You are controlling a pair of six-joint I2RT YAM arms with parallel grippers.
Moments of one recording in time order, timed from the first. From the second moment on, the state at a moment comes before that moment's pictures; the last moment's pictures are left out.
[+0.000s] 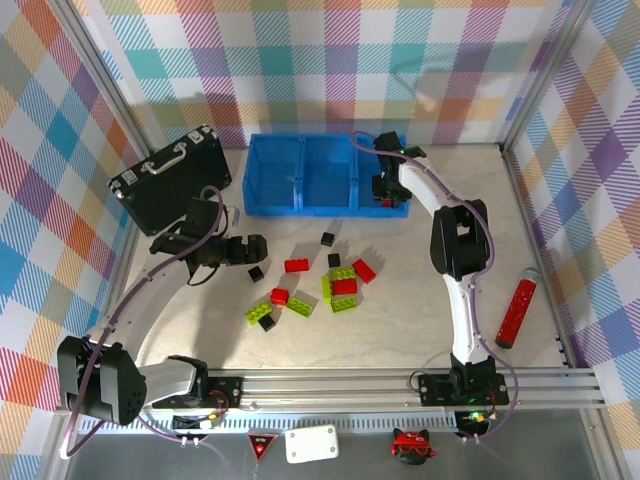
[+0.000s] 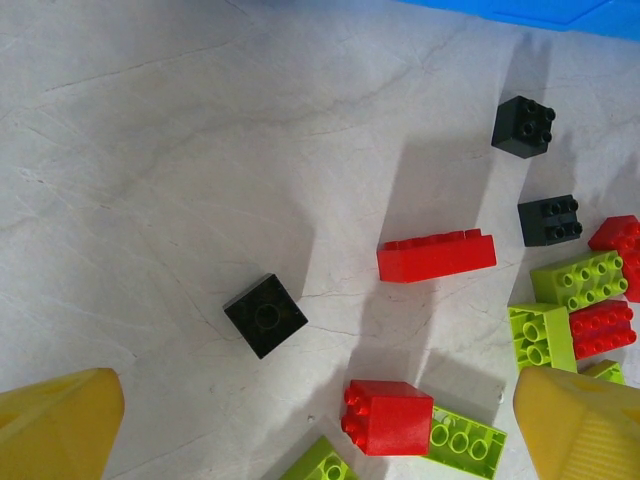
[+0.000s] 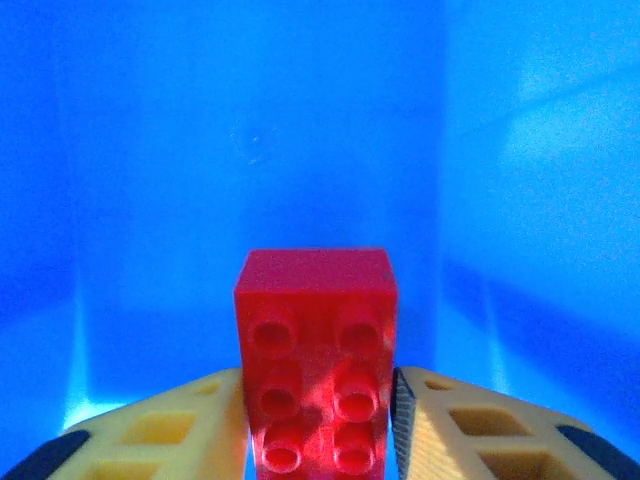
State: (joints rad) left arm -0.23 1.21 0.96 -0.73 0.16 -0.29; right arm 0.31 2.30 2.03 -0.95 0.14 0.28
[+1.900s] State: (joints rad) left arm -0.41 1.62 0.94 -0.62 -0.14 -0.75; right arm 0.30 1.58 1.31 -0.82 -0.11 0.37
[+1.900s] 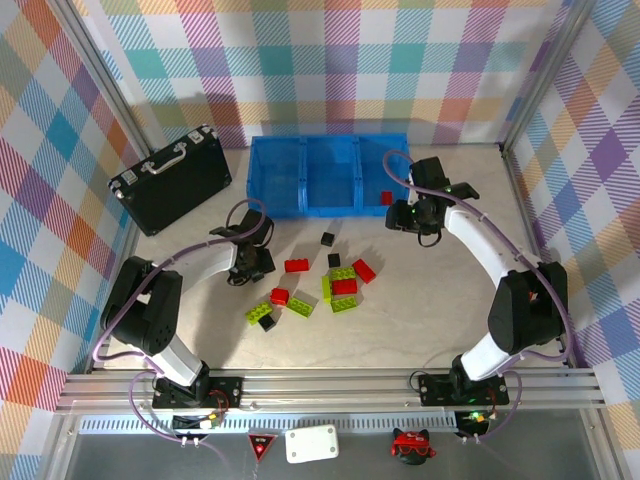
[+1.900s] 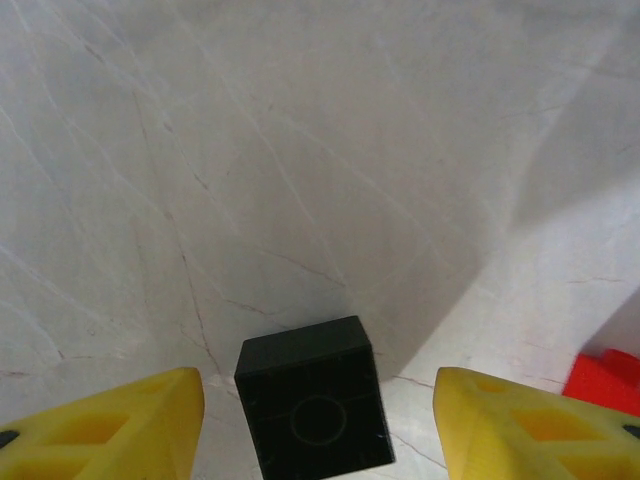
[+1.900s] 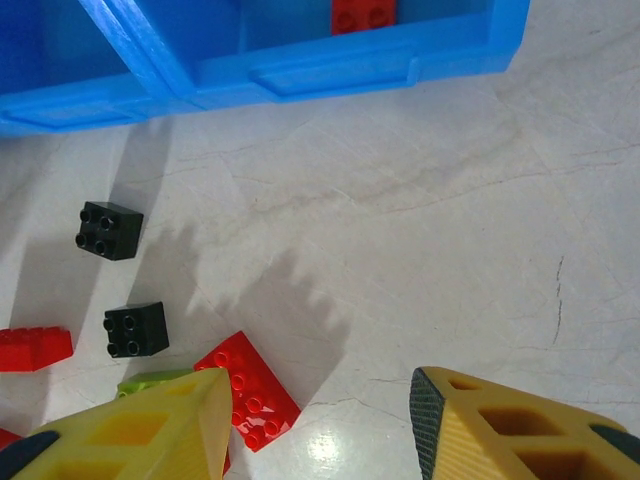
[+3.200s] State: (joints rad) left arm -0.42 1.60 1.08 -0.66 -0.14 -0.70; right arm 0.30 1.56 1.29 -0.82 -0.10 0.38
